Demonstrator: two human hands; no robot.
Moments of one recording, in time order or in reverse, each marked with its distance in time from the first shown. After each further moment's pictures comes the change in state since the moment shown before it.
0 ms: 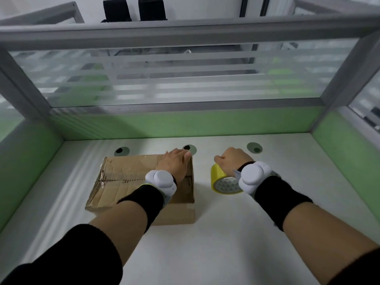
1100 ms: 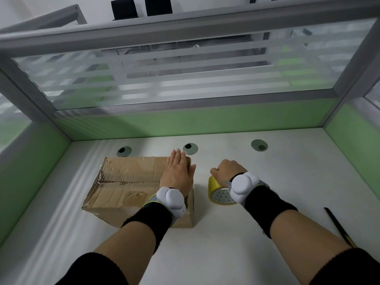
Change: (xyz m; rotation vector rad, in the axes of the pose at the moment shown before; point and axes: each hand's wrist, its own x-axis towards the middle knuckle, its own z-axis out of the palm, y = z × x) left_hand -0.022 0.032 0.025 0.085 0.010 -0.109; right_hand 0.016 0.023 0.040 0.008 -0.078 0.042
